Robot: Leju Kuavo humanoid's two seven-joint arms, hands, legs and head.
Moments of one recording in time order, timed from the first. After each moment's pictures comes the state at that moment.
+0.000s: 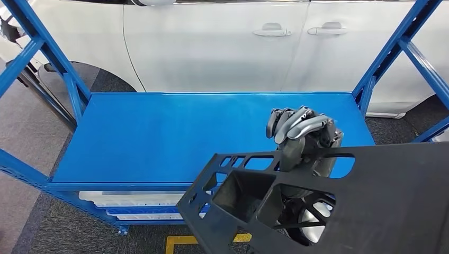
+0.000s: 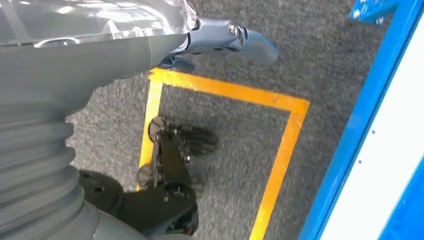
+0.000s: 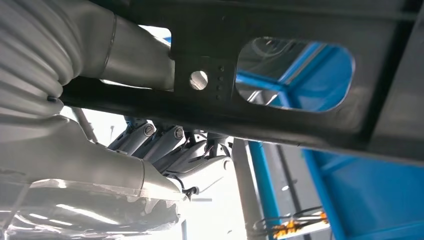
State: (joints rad) left arm -0.14 -0.08 1.05 -0.23 -0.69 -0.04 -0.42; right arm -0.32 -0.01 0.54 -2.03 0.01 -0.20 -0.66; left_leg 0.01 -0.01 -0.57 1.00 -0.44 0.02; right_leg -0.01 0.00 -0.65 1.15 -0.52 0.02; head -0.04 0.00
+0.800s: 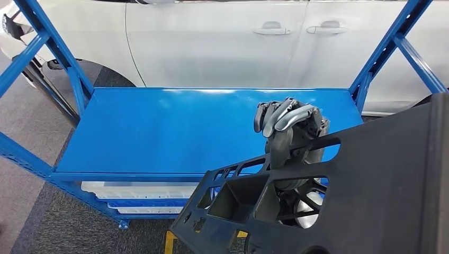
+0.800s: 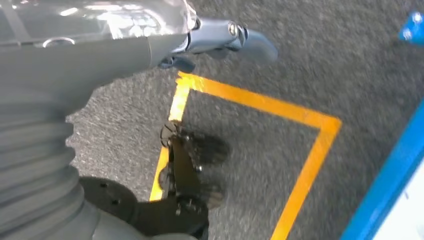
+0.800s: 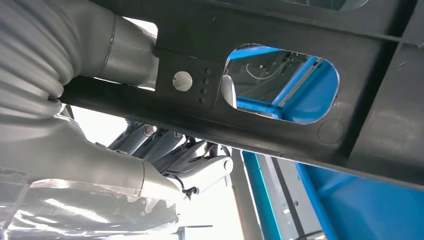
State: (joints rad) left arm -0.10 -0.09 1.08 -0.22 -0.66 0.02 -0.39; right arm -0.39 -0.03 0.58 -1.98 -0.09 -0.18 -0.66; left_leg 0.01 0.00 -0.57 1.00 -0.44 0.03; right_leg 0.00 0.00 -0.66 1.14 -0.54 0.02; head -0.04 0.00
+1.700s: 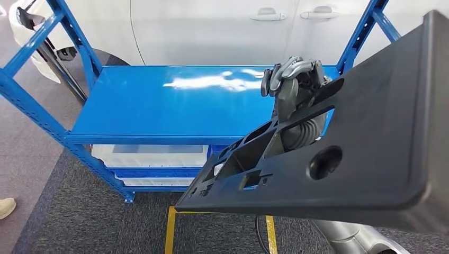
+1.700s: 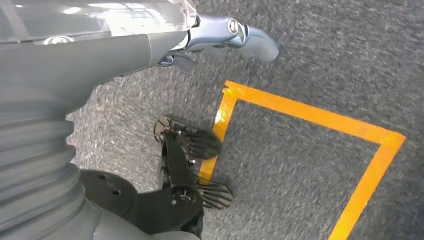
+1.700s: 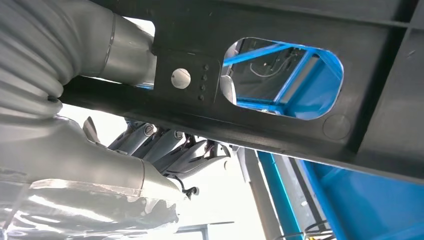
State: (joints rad) left arm -0.10 -0.08 1.10 -0.22 -0.67 0.04 -0.38; right arm -0.58 -0.15 0.63 -1.90 -0.30 -0.31 -0.60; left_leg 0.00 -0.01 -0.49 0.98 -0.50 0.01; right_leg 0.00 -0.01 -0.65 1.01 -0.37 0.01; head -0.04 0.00
